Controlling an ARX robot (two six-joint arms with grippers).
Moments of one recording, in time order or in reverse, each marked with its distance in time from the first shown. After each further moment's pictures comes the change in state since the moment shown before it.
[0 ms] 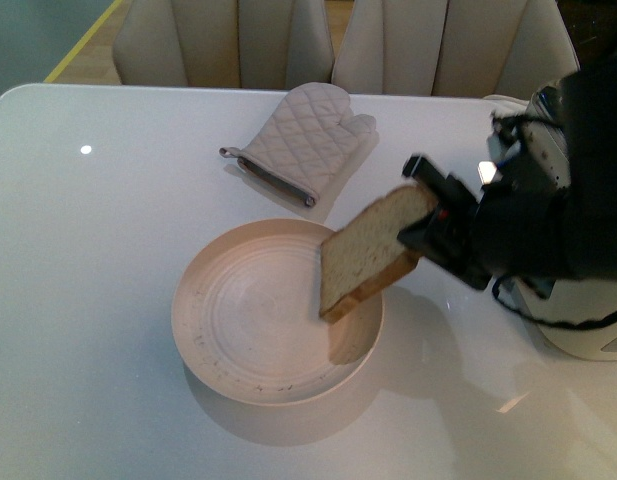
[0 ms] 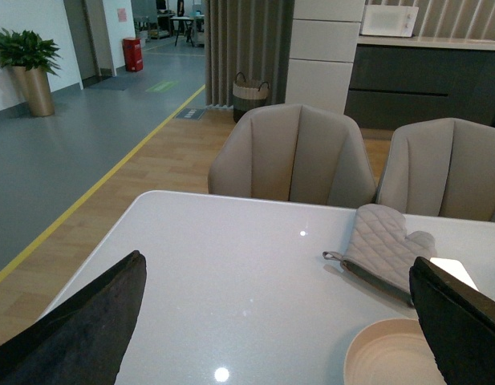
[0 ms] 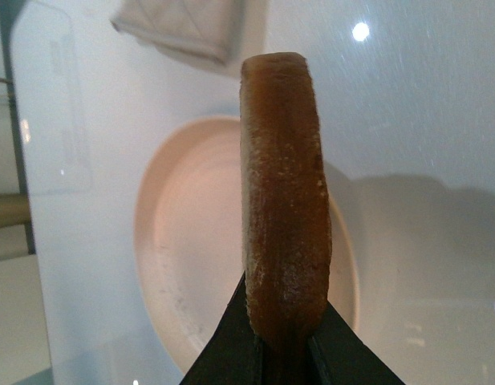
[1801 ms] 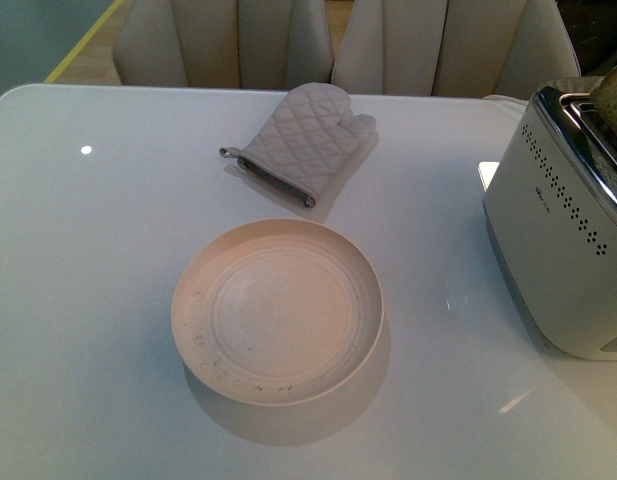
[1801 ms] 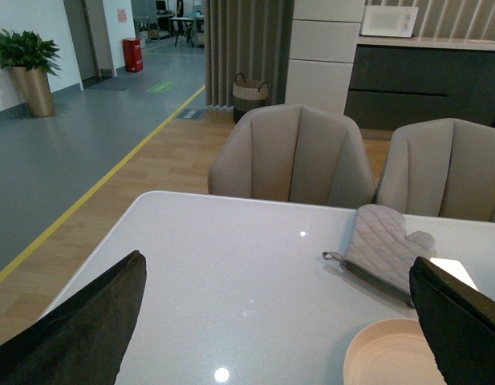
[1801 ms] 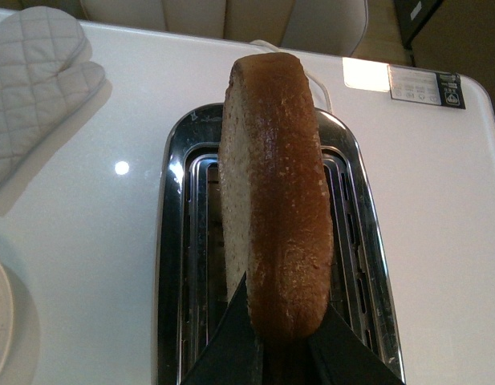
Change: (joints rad) left arm 0.000 0.000 0.000 0.000 0.000 0.000; right arm -0.287 -0.600 0.072 -0.551 0.367 -0.909
